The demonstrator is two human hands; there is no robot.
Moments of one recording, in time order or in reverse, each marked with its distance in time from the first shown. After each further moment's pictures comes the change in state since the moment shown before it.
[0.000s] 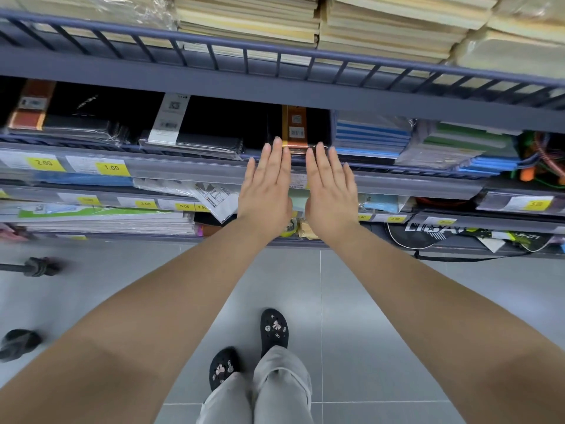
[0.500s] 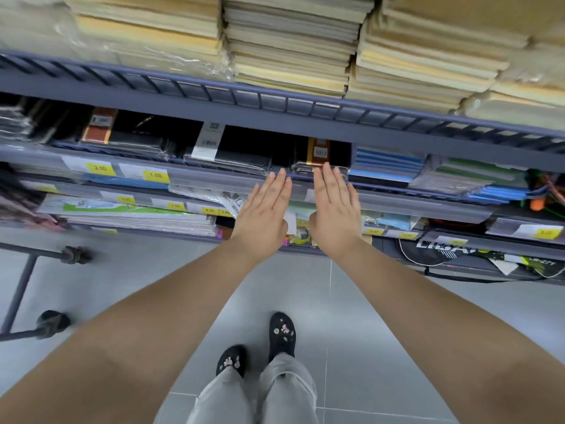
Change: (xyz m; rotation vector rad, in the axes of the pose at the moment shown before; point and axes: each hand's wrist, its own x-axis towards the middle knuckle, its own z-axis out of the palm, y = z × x) left_hand -0.037 -0.036 -0.031 -0.062 -0.071 0.057; right_hand -0.001 -0.026 -0.030 0.060 -0.161 0.000
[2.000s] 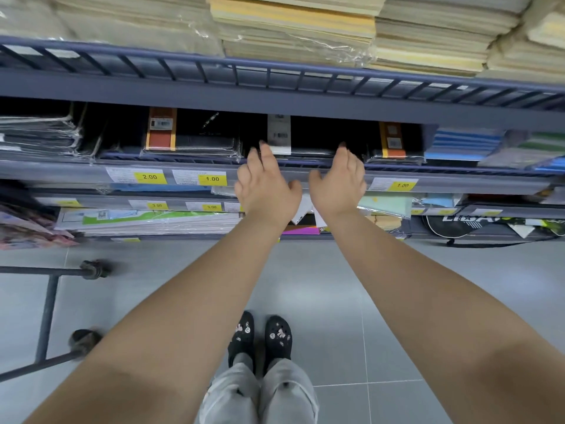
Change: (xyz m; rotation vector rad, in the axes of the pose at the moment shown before) left_hand 0.012 -0.116 -0.035 -0.285 0.044 -0.452; right_hand 0.070 -0.150 0.024 0.366 0.234 0.544
